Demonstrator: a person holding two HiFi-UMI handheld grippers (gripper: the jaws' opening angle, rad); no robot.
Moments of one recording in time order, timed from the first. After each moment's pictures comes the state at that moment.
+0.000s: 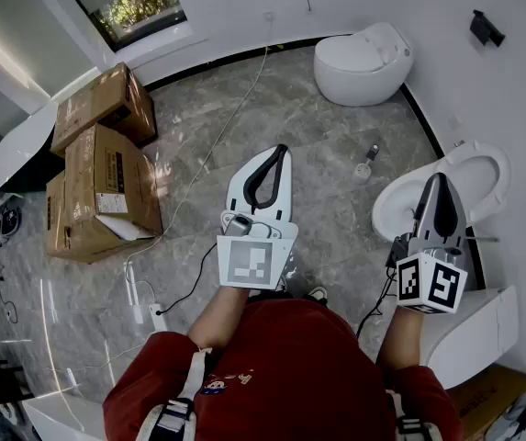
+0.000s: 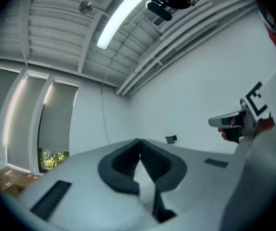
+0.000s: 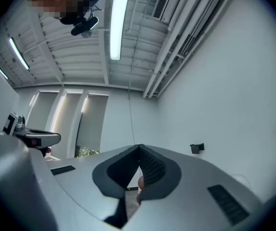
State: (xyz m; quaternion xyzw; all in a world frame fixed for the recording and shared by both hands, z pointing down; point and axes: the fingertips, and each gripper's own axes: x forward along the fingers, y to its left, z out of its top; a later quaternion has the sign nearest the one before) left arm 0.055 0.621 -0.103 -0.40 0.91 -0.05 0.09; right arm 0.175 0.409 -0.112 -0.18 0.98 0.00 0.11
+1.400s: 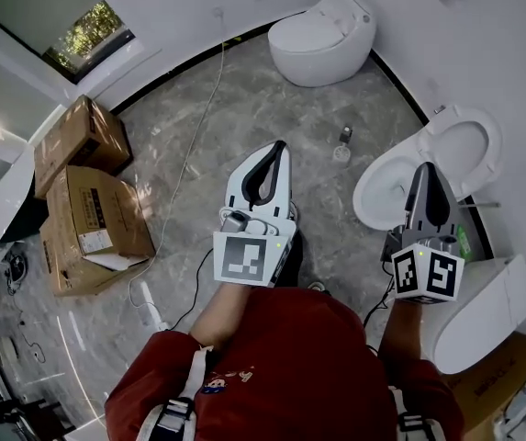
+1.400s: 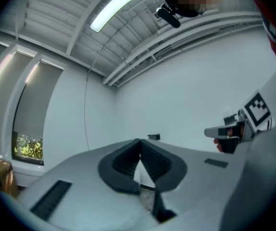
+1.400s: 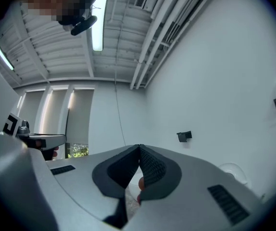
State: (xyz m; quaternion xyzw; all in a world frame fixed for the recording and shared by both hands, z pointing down) left arm 0.027 0.452 -0.059 -0.47 0.88 -0.02 0.09; right arm 0.161 0.269 -0.044 -0.22 0.97 -0.04 0.05
